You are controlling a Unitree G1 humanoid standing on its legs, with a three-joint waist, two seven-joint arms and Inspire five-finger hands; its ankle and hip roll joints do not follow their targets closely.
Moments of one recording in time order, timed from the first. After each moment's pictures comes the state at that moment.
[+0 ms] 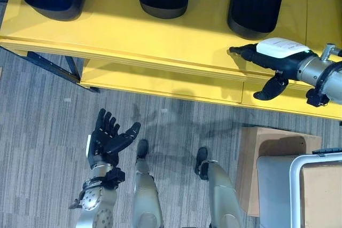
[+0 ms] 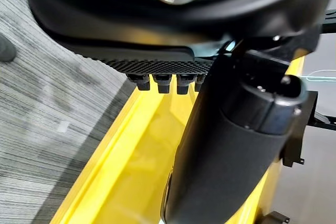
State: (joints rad) left arm 0.22 0.30 0.04 -0.13 -0.66 -0.16 0.19; right arm -0.93 -1.43 0.76 -0.01 0.05 -0.06 0.22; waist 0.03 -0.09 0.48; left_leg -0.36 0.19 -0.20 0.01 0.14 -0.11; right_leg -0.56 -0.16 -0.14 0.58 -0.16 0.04
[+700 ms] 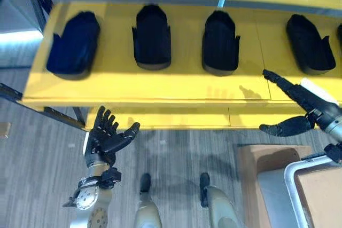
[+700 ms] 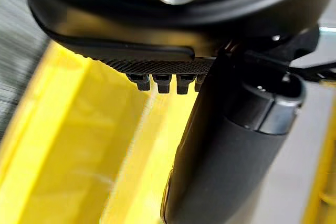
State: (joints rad) left arm 0.26 0.34 0.07 -0.12 -0.66 -0.15 0.10; right arm 0.17 -1.12 -0.21 -0.22 0.32 -0.09 0.28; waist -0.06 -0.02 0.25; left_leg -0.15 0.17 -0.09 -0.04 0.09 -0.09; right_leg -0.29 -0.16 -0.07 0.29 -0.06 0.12
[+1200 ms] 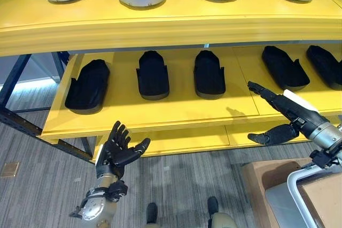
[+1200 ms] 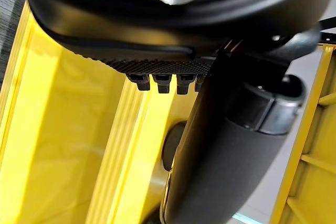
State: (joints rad) left arm 0.30 0.33 0.00 -0.08 -0.61 -0.12 0.07; right arm 0.08 -1.01 -0.09 -0.23 0.31 -0.10 0.28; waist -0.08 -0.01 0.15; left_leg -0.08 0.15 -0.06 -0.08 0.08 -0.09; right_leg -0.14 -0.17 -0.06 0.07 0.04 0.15
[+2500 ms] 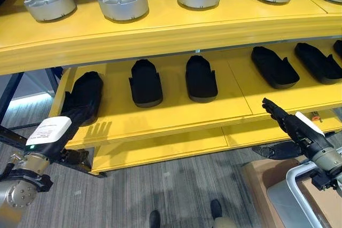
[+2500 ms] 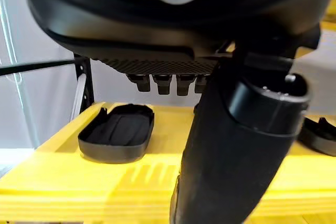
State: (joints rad) left arm 0.37 1.05 0.23 0.05 0.37 -0.25 0.05; right arm 0.30 -0.87 -0.22 -0.20 0.32 -0.10 0.29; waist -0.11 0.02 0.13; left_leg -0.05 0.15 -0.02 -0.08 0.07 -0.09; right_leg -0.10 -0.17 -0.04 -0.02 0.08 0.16
